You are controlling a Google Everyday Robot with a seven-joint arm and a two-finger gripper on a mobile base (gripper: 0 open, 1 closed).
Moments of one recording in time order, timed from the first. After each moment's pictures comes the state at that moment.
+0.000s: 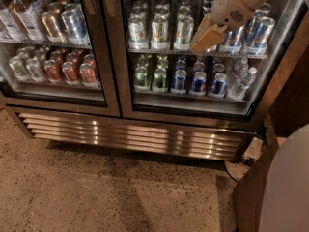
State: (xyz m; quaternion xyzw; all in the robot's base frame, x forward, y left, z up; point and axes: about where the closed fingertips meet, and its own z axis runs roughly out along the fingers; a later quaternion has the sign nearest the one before) arm 0.645 -0.131 0.943 -0.64 0.71 0.12 0.27
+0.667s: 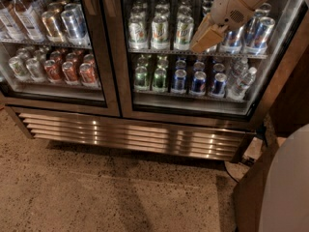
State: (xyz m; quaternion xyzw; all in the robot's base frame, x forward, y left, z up) arm 0.645 -0.131 0.943 -0.64 0.71 0.12 0.27
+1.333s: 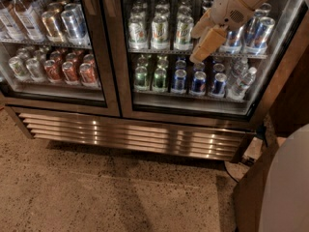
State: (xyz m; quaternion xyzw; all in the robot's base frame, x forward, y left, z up) arm 0.645 -0.131 0.943 -0.64 0.71 0.12 0.27
